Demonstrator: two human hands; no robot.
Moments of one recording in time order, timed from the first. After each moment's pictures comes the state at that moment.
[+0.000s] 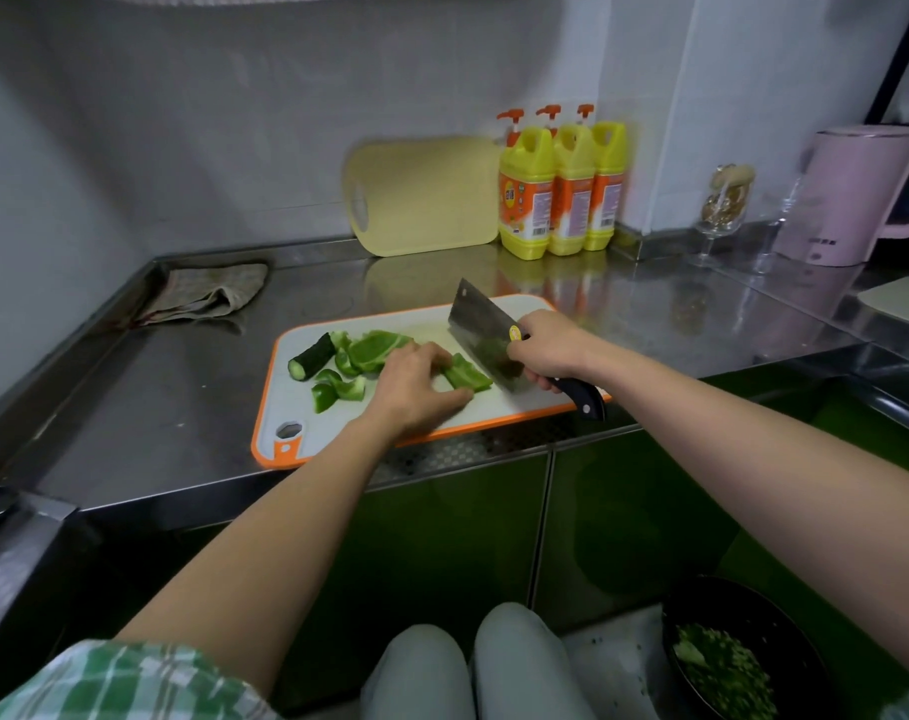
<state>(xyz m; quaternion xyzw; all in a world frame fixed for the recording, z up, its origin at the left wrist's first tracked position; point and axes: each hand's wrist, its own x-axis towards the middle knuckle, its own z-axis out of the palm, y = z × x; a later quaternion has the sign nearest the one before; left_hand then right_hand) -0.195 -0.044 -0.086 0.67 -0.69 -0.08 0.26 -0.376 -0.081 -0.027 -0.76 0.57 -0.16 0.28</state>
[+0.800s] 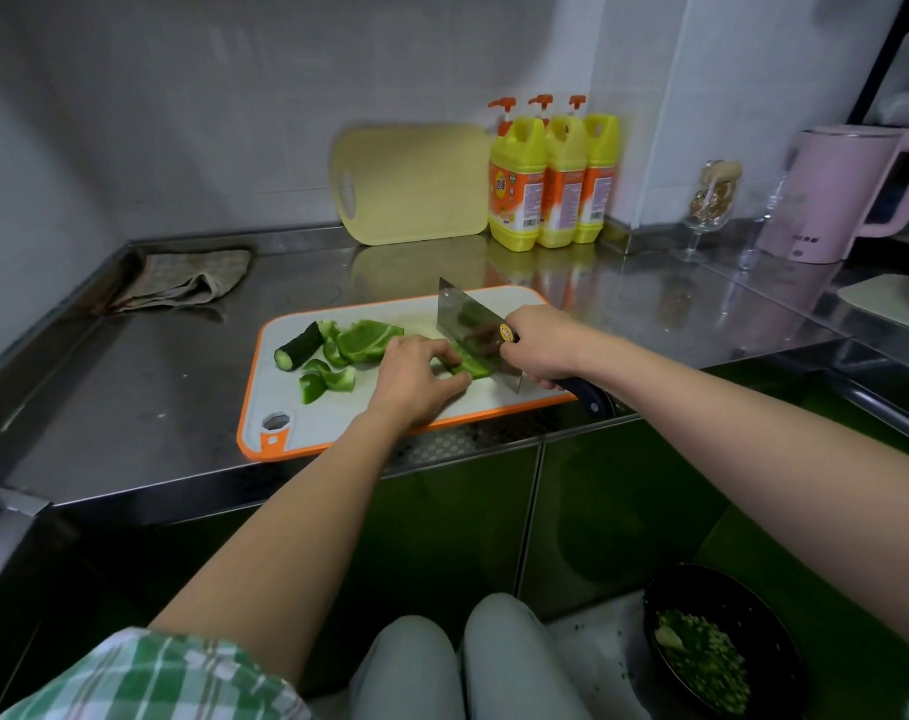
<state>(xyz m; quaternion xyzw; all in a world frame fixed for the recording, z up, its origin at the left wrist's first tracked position) -0.205 -0.052 -0.093 0.64 -0.69 -0.05 0.32 -0.373 -0.063 -0.018 -0.82 0.55 -0.07 0.14</state>
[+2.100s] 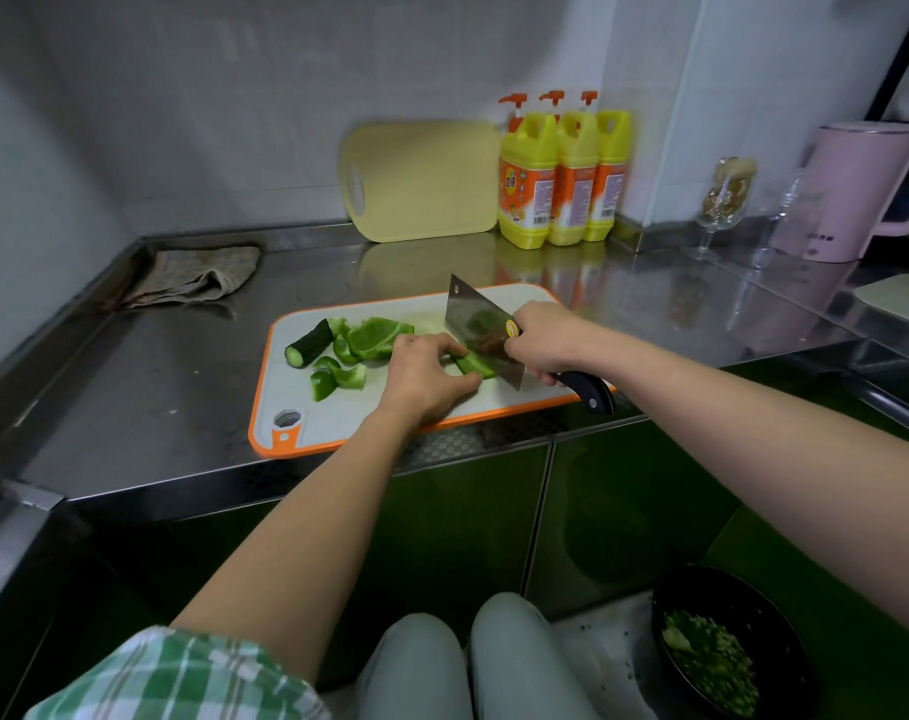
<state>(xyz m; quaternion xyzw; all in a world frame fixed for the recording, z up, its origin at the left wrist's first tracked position) -0.206 -0.051 -0.093 0.66 -0.65 -0.11 0.34 -0.363 -0.064 -0.015 -0.79 0.58 -0.08 0.19</state>
